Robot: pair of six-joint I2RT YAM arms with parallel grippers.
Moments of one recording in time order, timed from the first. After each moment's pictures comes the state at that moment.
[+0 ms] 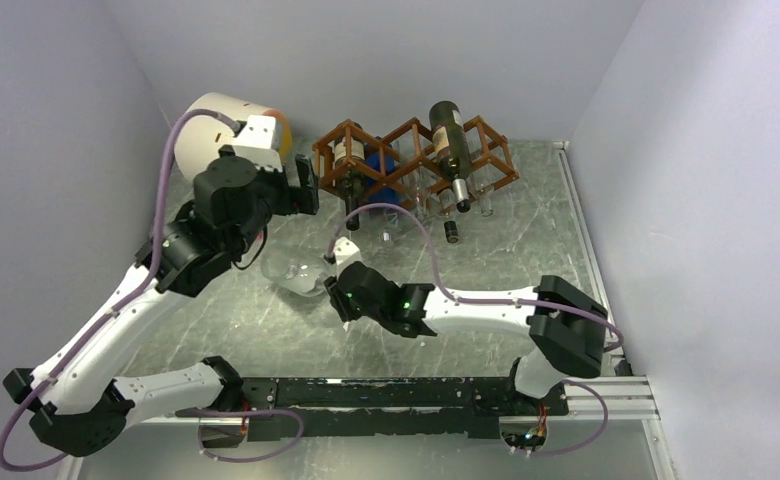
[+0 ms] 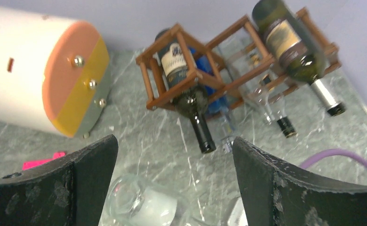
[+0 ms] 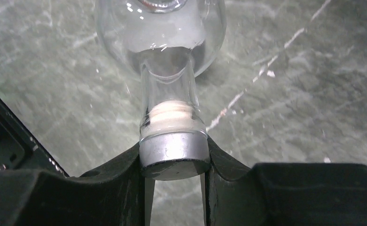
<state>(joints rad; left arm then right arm) -0.75 1.05 1.39 -0.53 -0.48 -0.23 1.20 1.60 0.95 0.04 0.30 0.33</state>
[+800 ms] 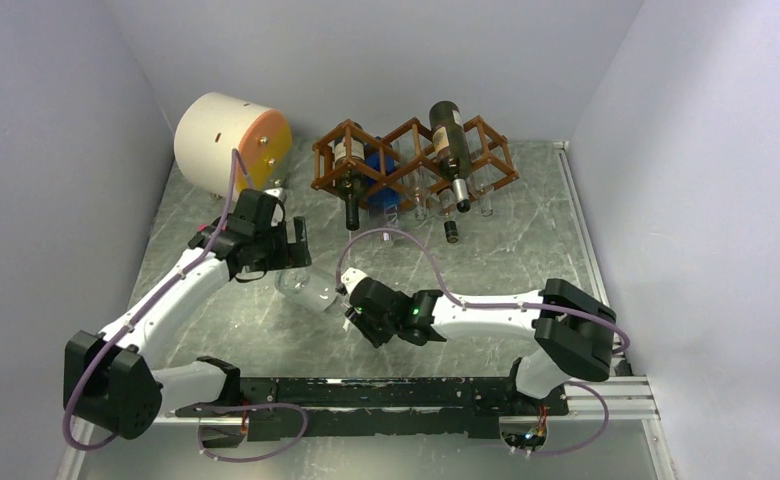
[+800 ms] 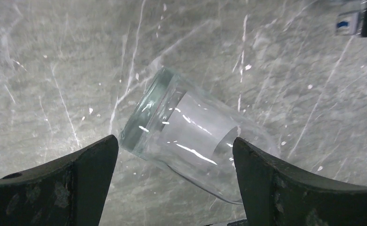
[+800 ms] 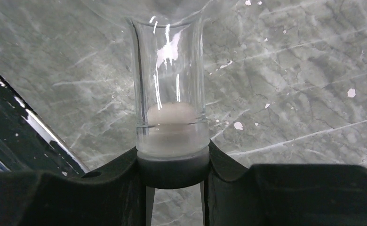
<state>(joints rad) -0.38 1.18 0.92 -0.66 -0.01 -0.45 1.20 1.52 0.83 -0.22 0.14 0.23</state>
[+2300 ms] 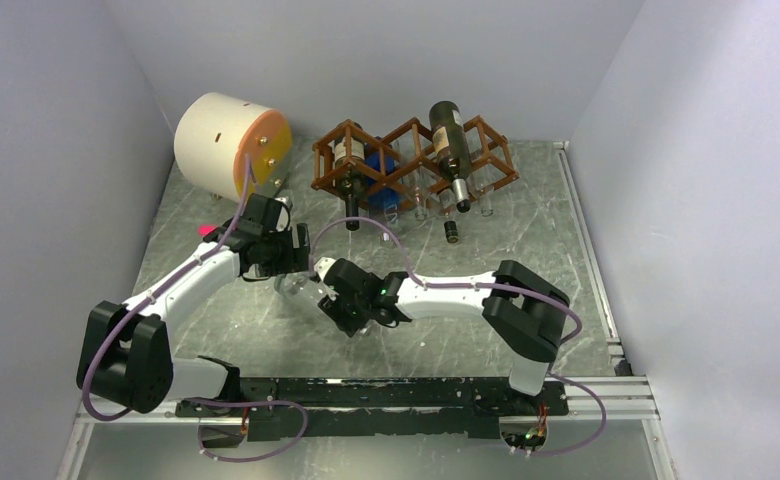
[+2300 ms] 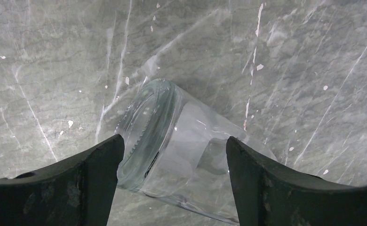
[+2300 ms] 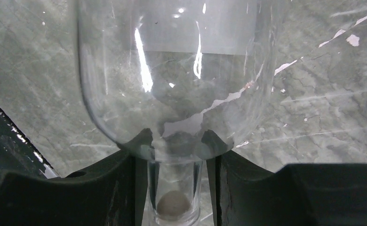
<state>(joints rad) -0.35 1.32 0.84 -0.54 0.08 -0.46 1.14 1.78 1.06 -0.22 0.02 0.16</state>
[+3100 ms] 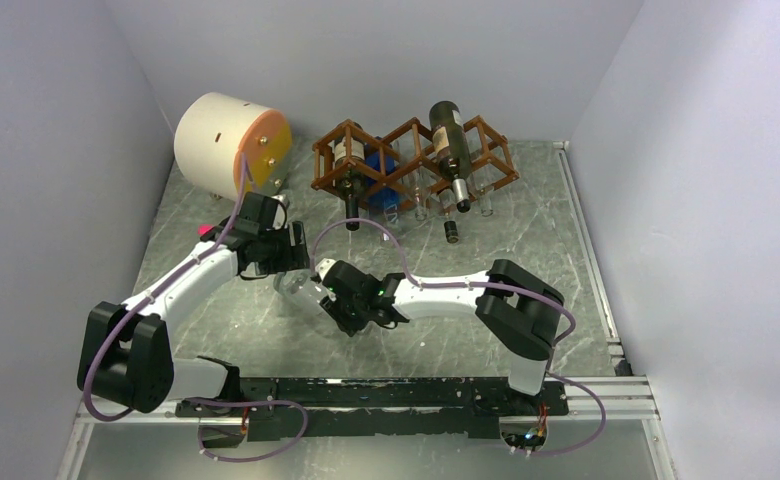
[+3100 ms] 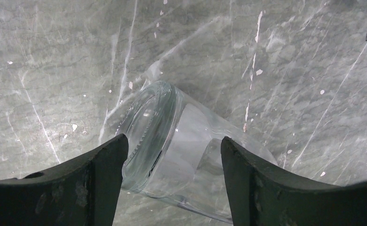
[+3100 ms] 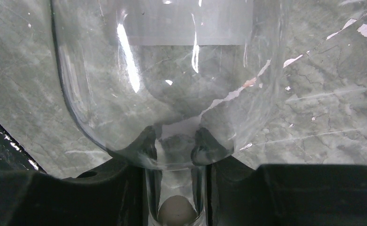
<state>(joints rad) -0.33 1.31 0.84 -0.52 0.10 -0.45 1.14 1.81 1.06 -0.21 0.03 0.20</state>
